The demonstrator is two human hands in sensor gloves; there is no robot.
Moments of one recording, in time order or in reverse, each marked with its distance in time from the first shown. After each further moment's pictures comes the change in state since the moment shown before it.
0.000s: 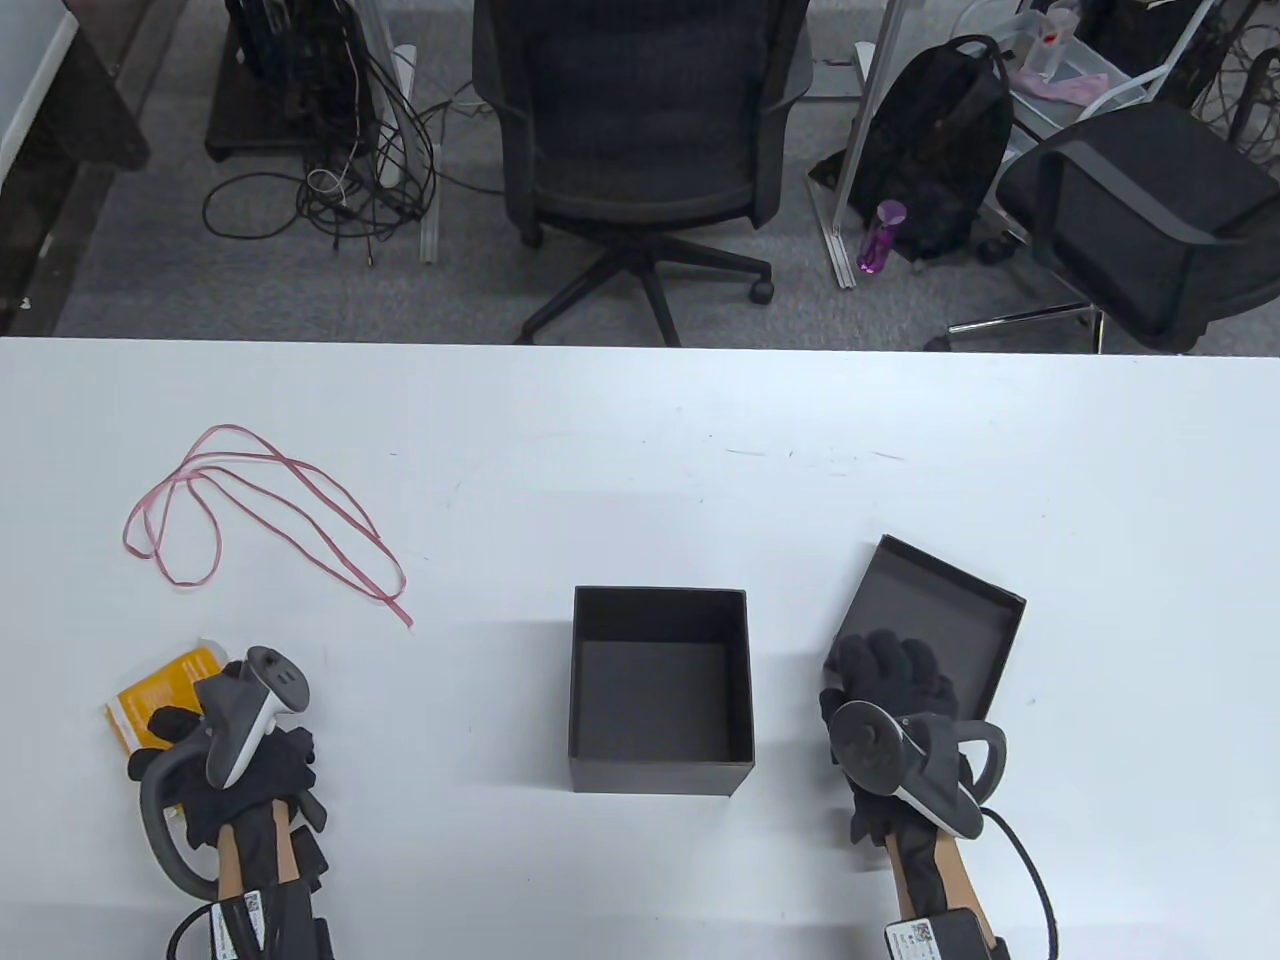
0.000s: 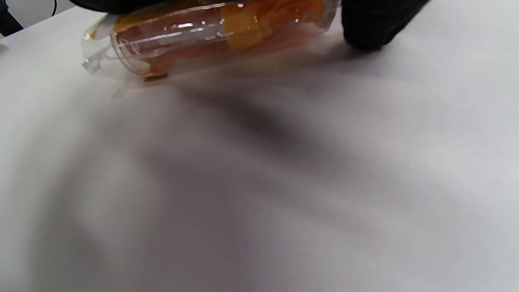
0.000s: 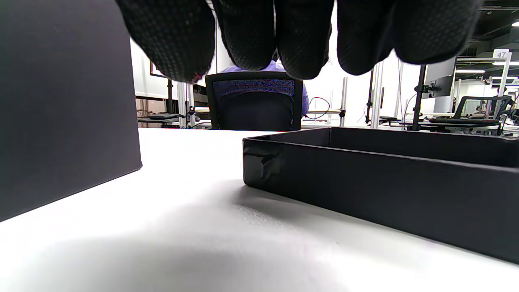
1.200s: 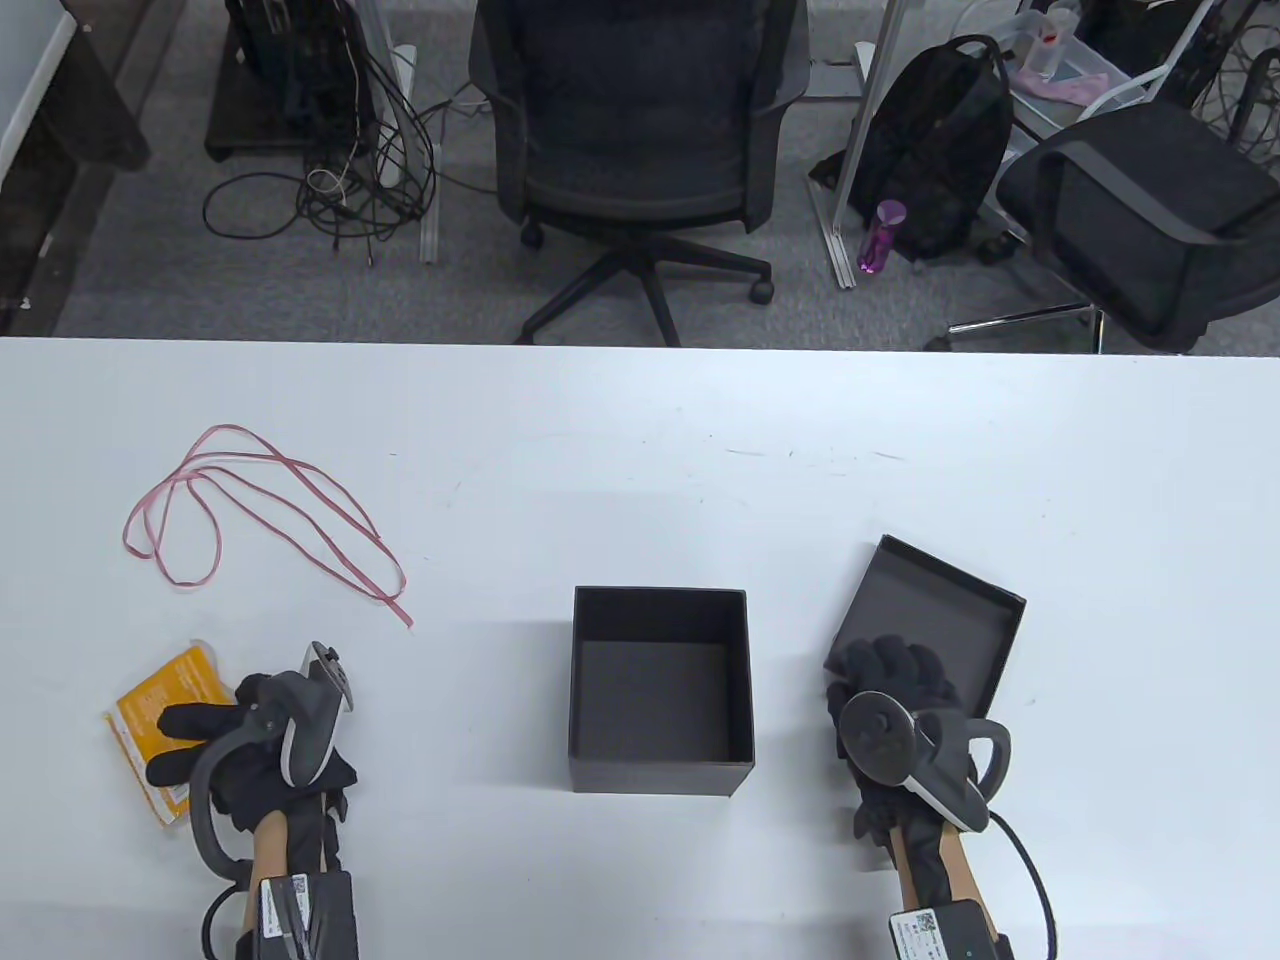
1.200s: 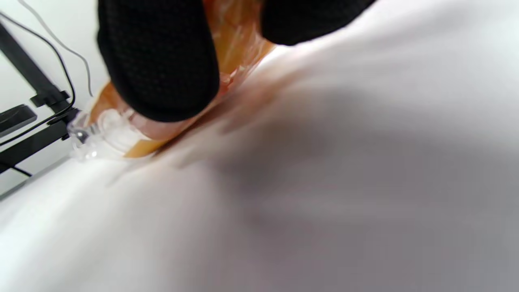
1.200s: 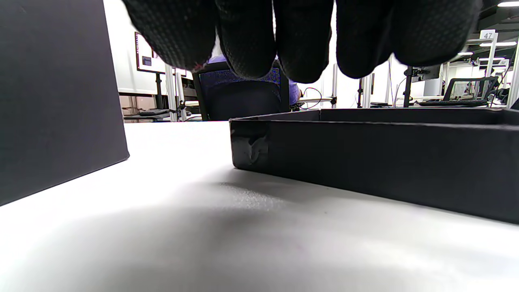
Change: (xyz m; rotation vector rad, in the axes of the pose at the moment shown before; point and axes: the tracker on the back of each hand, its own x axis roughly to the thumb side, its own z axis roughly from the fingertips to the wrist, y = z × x) left_hand 0.032 -0.007 -0.005 0.354 0.201 -0.108; right_hand -0.009 0.004 -0.003 0.033 0.039 -0.034
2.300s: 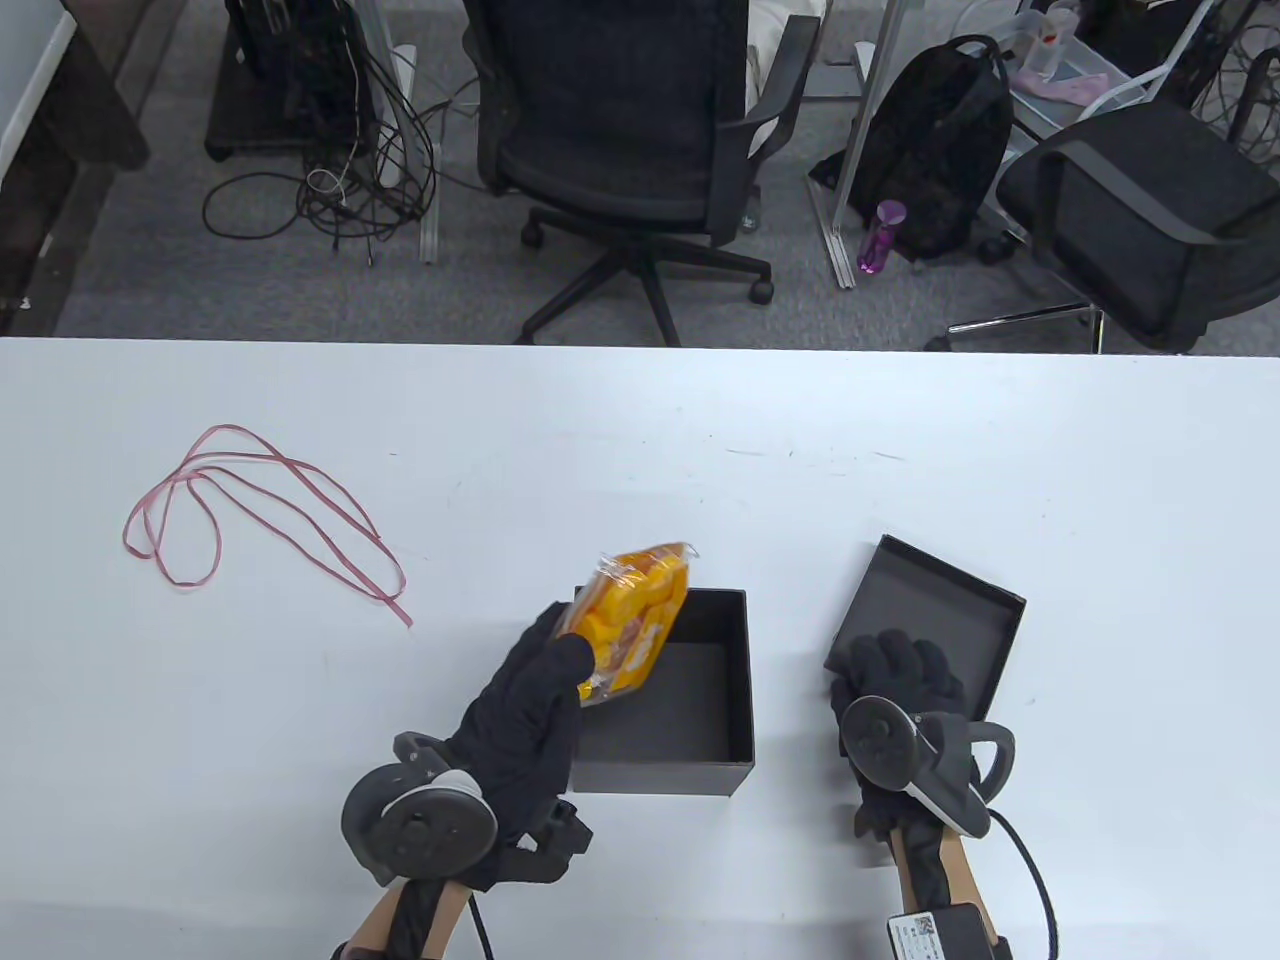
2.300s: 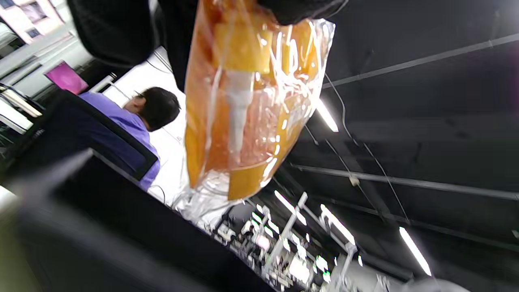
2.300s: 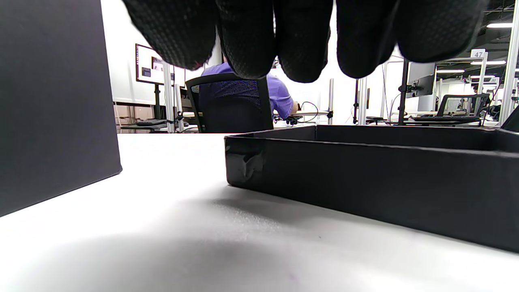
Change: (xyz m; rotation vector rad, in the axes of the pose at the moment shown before) left_hand 0.024 0.123 0.202 0.535 -1.315 1.186; right_hand 0.000 0.000 0.001 -0.051 0.005 0.012
